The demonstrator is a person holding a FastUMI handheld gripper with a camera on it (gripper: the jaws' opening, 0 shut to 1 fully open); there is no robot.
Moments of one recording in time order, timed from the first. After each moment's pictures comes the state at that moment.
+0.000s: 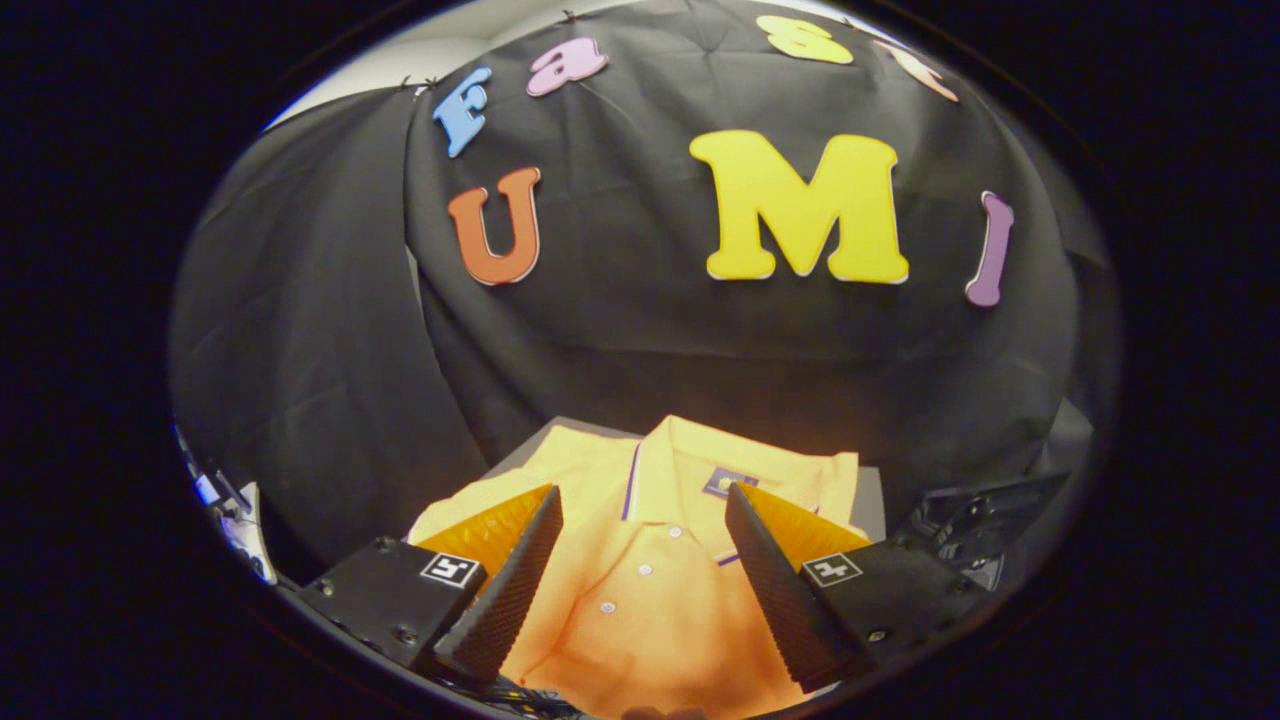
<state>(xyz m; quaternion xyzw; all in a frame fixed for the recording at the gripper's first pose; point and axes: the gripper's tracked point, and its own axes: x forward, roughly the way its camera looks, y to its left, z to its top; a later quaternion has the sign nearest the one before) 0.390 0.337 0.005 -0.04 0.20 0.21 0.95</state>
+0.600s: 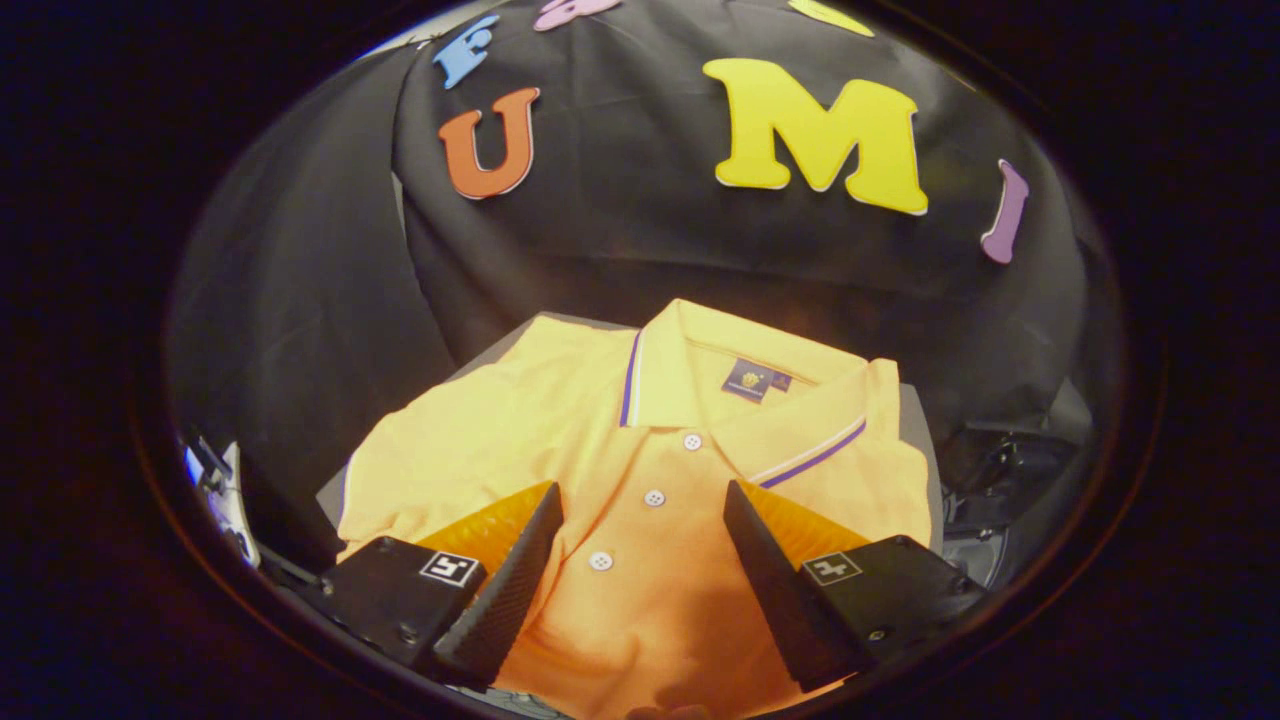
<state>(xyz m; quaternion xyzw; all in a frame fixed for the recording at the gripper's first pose) 0.387 0.331 -0.065 -0.12 0.27 0.19 0.94</state>
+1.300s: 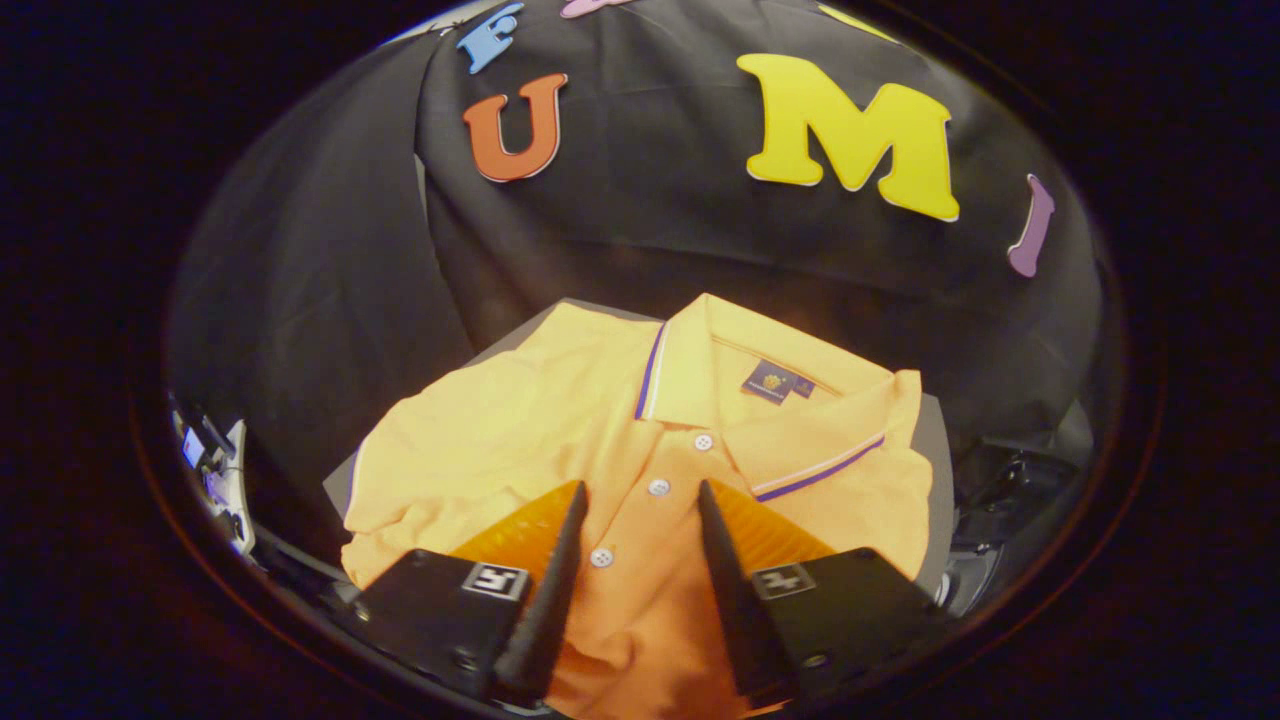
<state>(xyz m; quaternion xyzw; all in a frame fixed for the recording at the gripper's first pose) 0.387 0.347 -0.066 -0.10 0.28 0.23 0.93</state>
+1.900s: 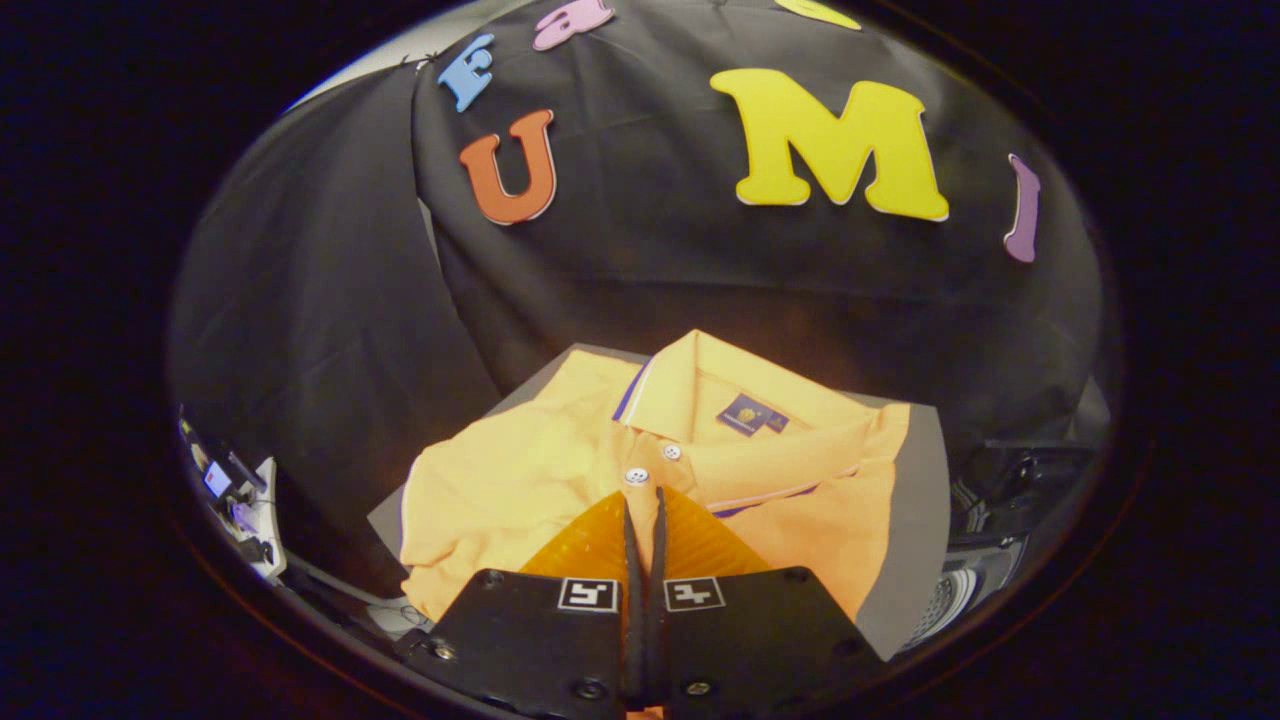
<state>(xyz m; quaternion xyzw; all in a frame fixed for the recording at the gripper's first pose) 0.378 0.337 -0.011 -0.06 0.24 0.25 0.94</state>
